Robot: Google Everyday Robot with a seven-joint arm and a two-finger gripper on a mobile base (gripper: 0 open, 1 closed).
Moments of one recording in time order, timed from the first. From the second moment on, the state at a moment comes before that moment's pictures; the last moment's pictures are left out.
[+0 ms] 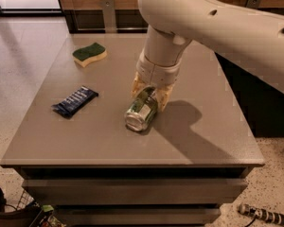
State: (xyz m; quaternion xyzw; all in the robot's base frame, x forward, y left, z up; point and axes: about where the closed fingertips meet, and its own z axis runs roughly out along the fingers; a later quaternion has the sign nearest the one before) arm 0.532 -0.028 0.839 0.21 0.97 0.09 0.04
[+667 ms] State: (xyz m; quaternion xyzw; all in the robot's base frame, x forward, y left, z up) arm 0.537 -0.030 0.845 0.20 0.97 0.09 0.05
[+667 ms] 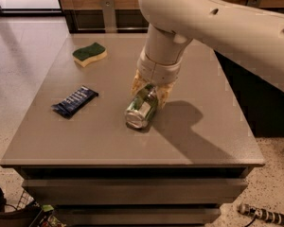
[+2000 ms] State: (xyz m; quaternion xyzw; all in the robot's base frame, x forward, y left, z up) arm 0.578 -0.077 0.958 0.07 0.93 0.16 0.32
